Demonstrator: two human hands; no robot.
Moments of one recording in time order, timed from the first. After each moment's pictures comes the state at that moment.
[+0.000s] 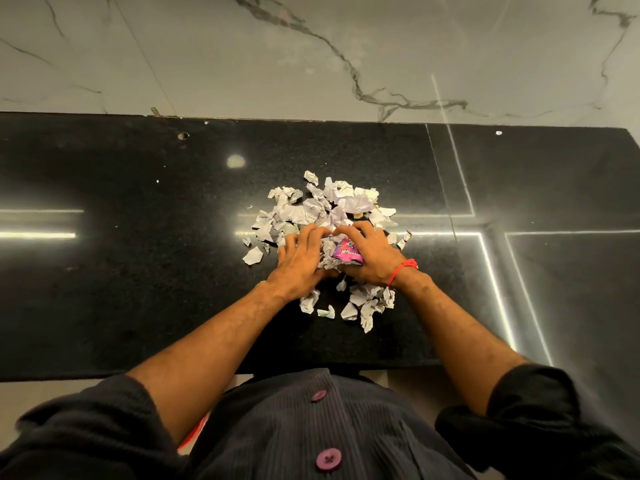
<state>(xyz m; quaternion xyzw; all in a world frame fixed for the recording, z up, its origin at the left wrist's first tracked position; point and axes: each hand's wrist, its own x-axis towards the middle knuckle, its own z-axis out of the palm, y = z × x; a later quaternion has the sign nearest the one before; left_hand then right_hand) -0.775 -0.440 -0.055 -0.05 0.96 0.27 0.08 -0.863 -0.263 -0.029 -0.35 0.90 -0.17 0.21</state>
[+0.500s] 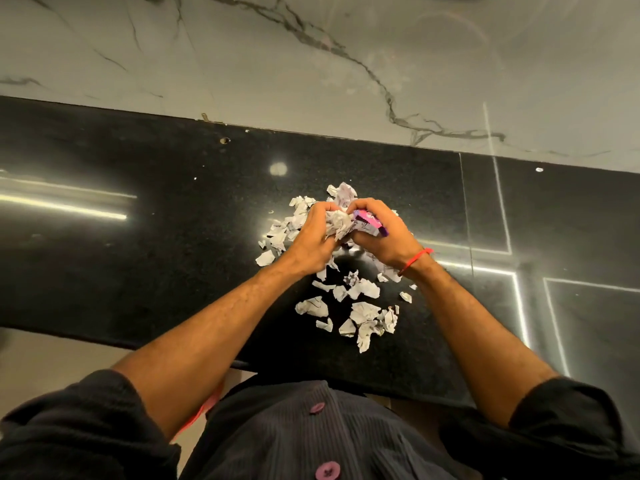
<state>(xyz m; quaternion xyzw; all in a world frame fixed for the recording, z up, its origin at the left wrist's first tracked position) -0.806 -0.436 0.010 -0.11 0.86 0.50 -0.05 -0.895 -0.282 0.038 -0.35 0.79 -0.47 0.19</state>
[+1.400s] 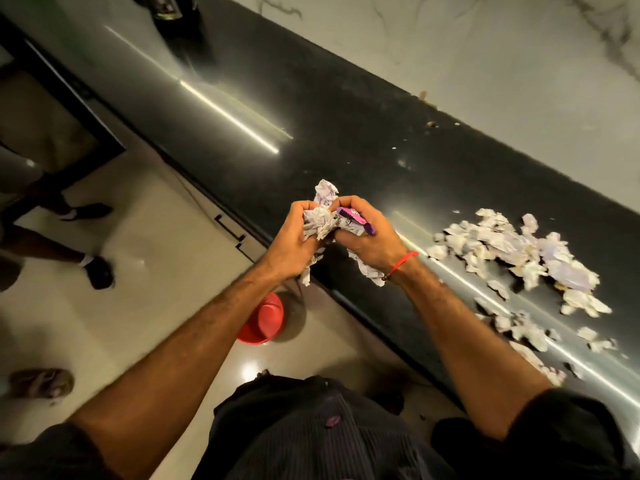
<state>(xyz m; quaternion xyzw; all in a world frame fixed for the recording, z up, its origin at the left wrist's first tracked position) -0.513 -0.574 0.046 -0.39 0.71 0.55 -0.21 -0.673 -0.513 0.036 -0.49 0.64 -0.44 0.38</state>
